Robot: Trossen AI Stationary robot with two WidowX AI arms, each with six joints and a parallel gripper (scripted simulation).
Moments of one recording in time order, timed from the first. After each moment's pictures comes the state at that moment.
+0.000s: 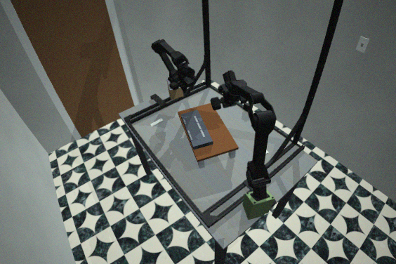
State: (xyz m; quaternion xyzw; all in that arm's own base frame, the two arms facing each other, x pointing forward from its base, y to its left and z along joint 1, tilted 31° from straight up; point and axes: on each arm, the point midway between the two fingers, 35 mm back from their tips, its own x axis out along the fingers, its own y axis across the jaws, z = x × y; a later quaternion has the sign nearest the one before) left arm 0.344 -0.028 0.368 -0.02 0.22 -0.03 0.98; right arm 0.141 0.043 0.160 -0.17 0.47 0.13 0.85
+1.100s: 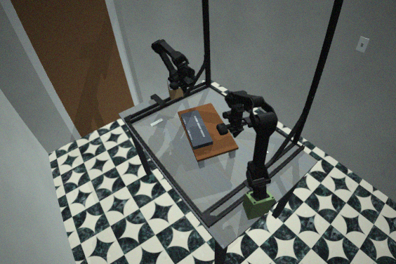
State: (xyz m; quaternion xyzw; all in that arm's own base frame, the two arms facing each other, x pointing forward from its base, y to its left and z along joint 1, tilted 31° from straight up) left arm 0.266 -0.021 0.226 -0.02 0.49 -0.01 0.87; right arm 0.141 0.043 0.160 -0.17 0.47 0.13 0.85
